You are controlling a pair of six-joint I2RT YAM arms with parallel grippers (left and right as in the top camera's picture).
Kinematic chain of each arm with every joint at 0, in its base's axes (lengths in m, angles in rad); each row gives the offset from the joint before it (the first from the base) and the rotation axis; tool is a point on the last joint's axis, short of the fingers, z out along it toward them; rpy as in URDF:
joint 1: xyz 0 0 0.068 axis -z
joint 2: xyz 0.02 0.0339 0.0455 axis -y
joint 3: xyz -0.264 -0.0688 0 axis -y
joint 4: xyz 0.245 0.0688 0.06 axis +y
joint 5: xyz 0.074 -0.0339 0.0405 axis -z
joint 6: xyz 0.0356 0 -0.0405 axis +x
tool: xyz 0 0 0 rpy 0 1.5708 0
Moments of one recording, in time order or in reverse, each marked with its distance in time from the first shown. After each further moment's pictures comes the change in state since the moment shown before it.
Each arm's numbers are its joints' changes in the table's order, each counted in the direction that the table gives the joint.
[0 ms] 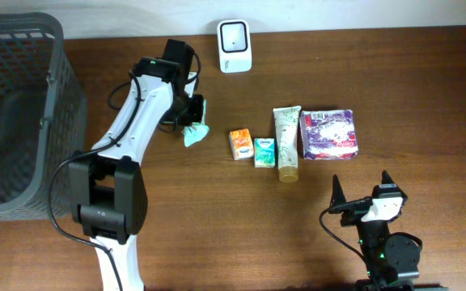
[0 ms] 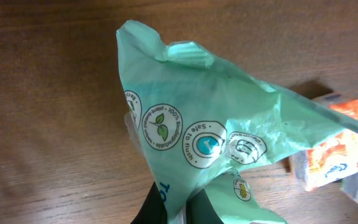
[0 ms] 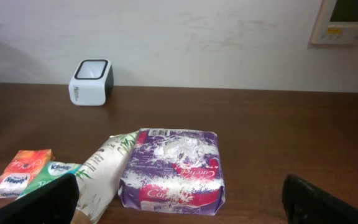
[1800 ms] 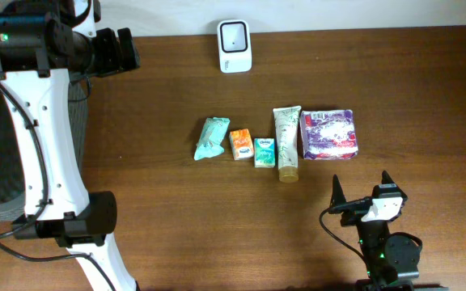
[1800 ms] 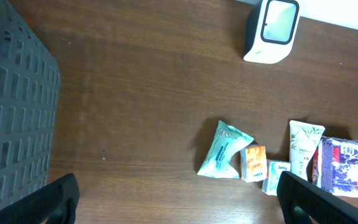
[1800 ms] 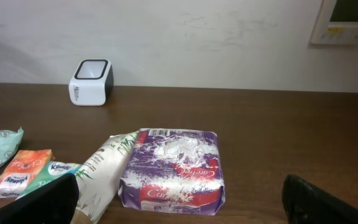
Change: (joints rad) left arm -0.273 0.054 0.880 0.569 0.075 -0.034; right arm 0.000 0.000 0.000 0.000 0.000 0.001
